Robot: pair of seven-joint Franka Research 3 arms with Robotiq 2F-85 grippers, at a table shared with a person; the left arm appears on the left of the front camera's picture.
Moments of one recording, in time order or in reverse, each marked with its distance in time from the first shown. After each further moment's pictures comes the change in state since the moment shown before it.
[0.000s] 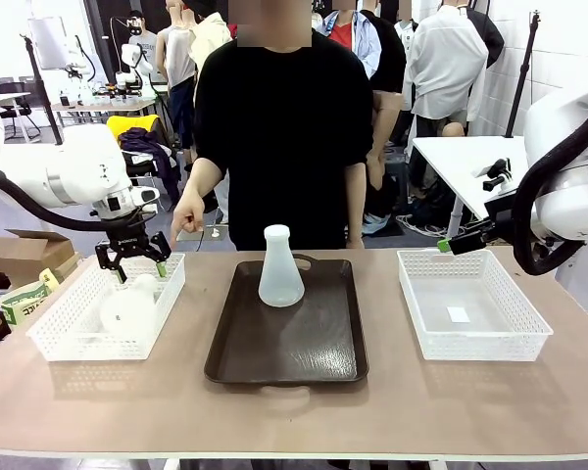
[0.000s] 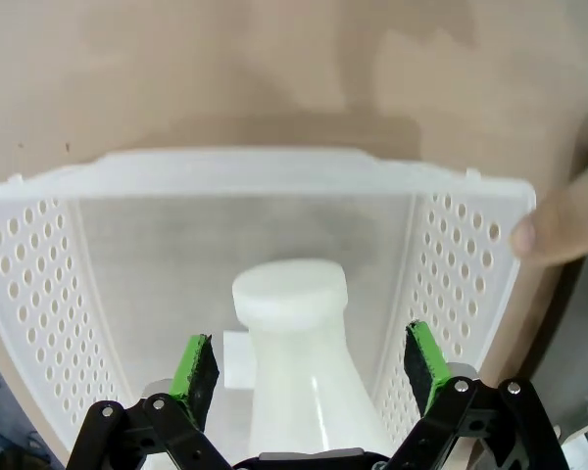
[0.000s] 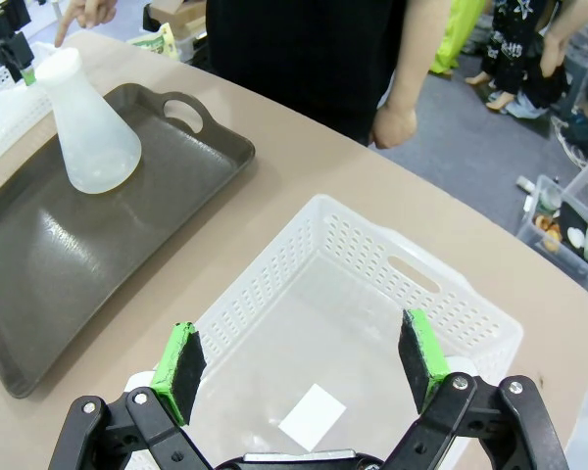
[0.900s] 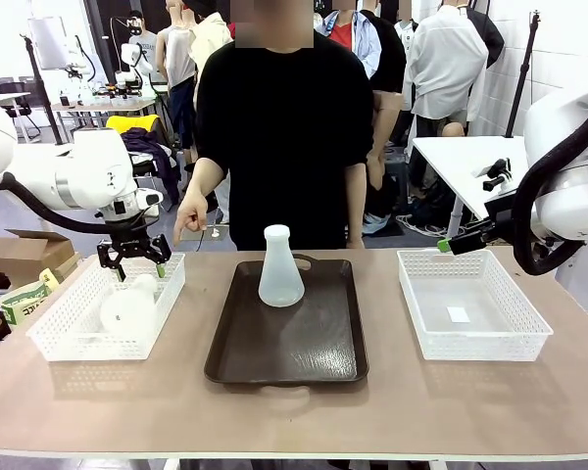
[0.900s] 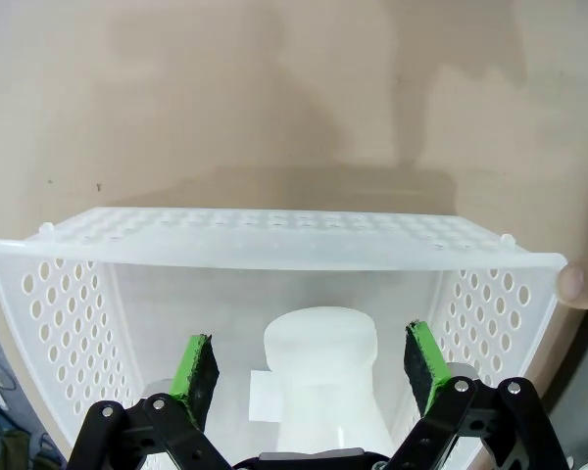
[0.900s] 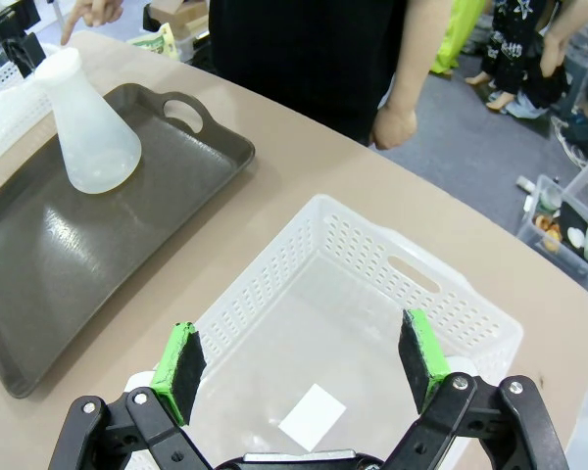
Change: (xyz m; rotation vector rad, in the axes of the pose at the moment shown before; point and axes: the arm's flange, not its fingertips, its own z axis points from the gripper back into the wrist) left arm 0.013 0.001 -0.010 0.072 -0.040 0.005; right arm 0.000 0.000 0.000 0.000 0.000 0.000
